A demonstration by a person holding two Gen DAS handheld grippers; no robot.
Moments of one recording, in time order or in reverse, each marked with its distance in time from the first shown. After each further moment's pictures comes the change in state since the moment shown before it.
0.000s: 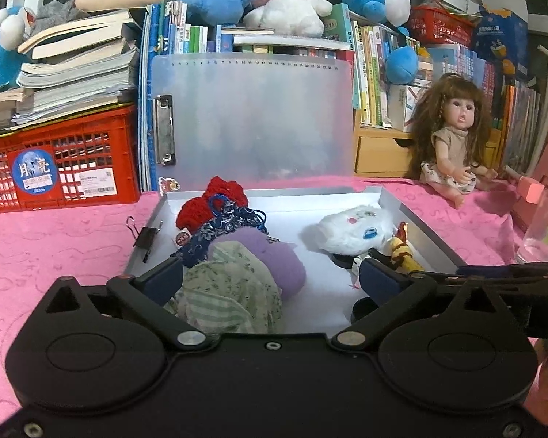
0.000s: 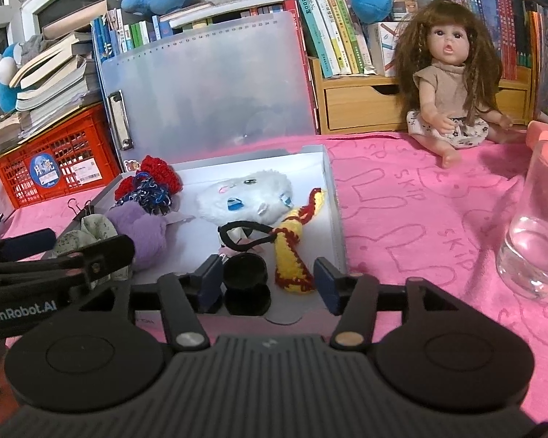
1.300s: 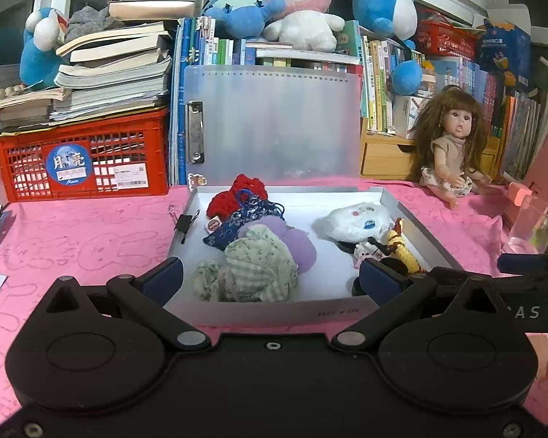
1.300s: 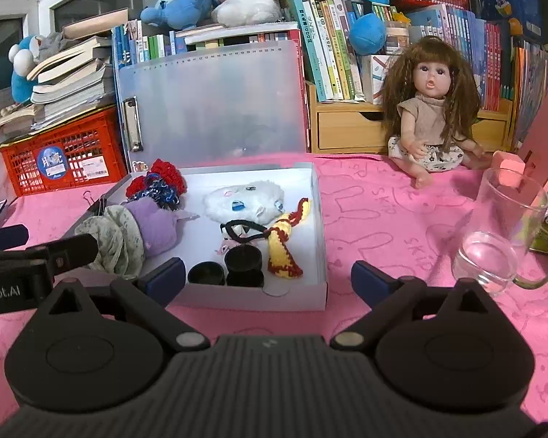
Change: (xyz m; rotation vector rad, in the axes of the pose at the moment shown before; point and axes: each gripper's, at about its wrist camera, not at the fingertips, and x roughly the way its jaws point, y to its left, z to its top) left arm -0.064 0.015 -0.007 -0.030 0.004 0.028; right arm -0.053 0.010 -0.009 -0.077 -0.041 -0.043
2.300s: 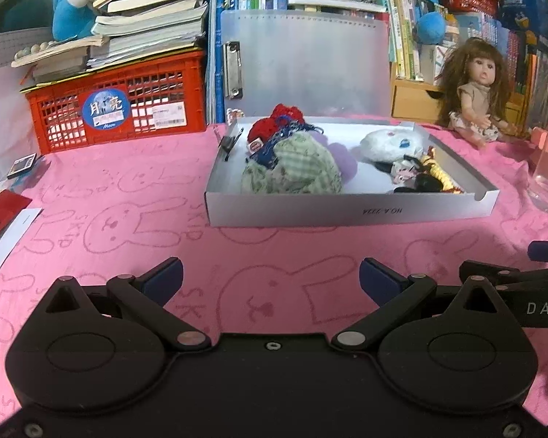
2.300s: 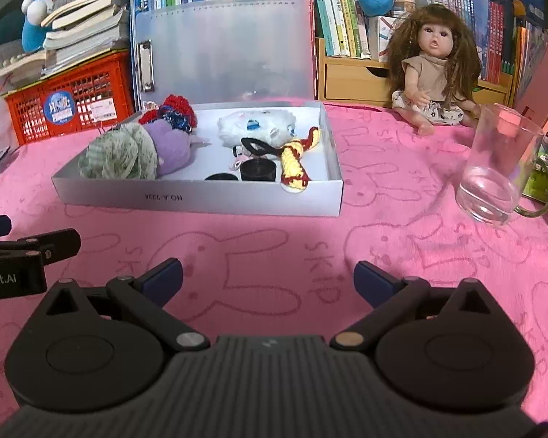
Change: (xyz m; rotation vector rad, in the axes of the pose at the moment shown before) left arm -0.014 0.017 -0.061 0.006 0.123 0.102; right arm -0.006 0.018 -0.057 -0.048 0.103 -0.024
